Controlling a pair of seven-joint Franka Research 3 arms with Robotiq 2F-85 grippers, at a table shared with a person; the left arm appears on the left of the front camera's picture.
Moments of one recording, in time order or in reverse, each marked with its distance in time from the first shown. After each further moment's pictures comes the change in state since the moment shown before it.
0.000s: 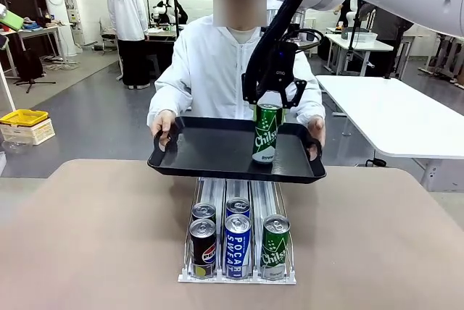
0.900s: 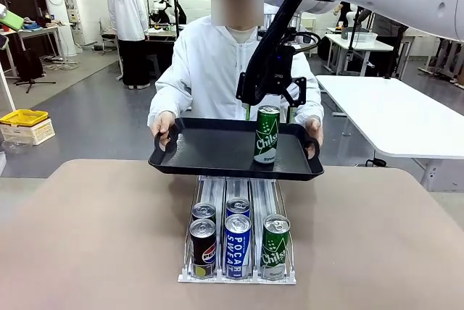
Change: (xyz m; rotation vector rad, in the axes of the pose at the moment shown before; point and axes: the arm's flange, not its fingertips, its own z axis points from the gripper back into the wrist) left arm 0.000 0.000 0.000 0.000 0.000 0.000; right arm 0.000 0.003 -0.005 -0.022 -0.005 0.018
